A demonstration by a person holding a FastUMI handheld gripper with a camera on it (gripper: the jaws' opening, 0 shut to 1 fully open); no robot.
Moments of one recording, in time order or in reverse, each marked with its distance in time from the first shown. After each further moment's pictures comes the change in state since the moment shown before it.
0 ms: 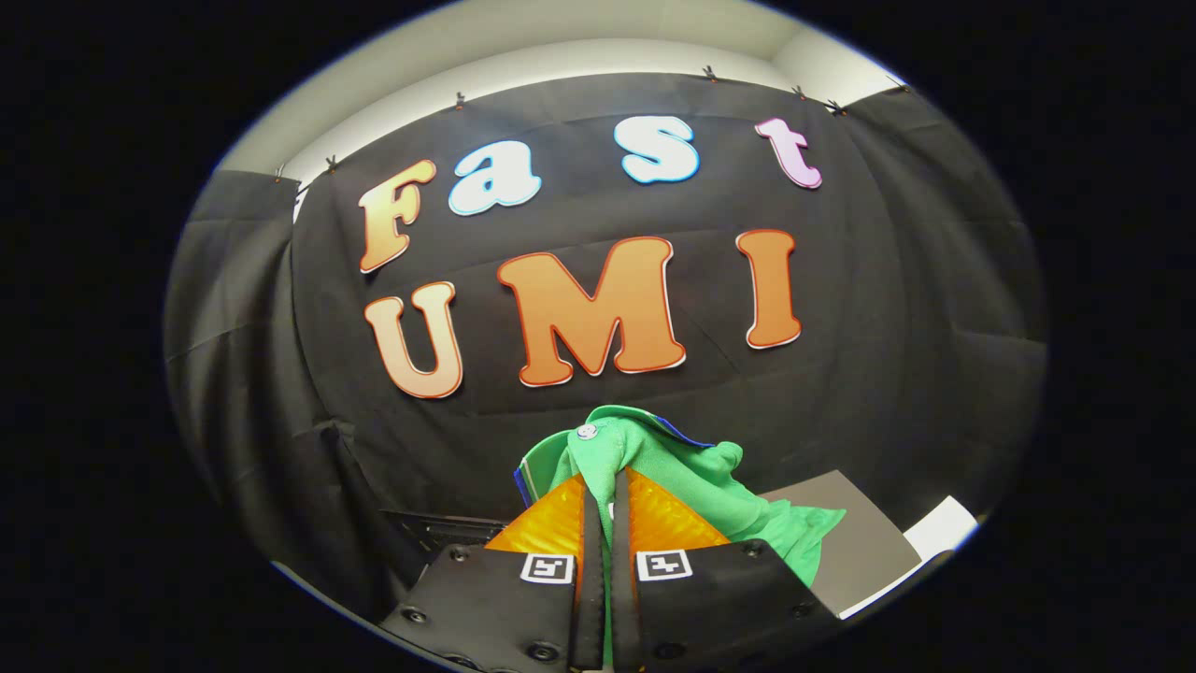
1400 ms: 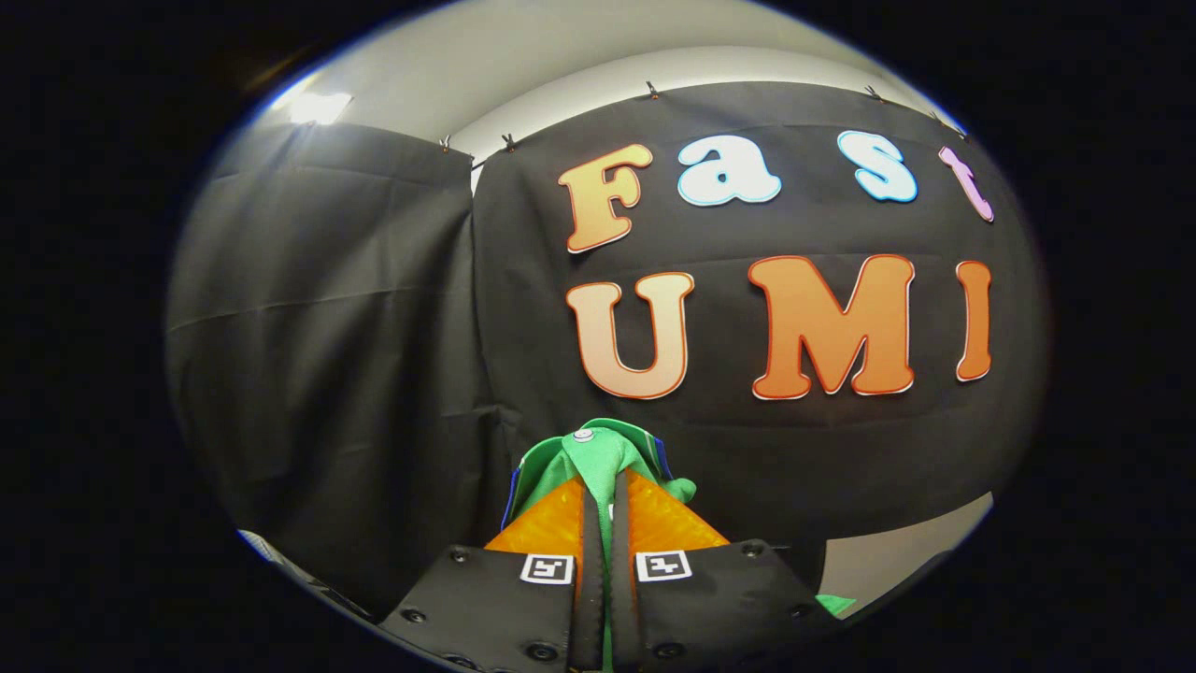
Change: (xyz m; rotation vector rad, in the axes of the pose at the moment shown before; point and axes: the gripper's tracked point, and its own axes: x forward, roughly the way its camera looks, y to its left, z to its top) arm 0.007 0.278 -0.034 -0.123 -0.013 0.486
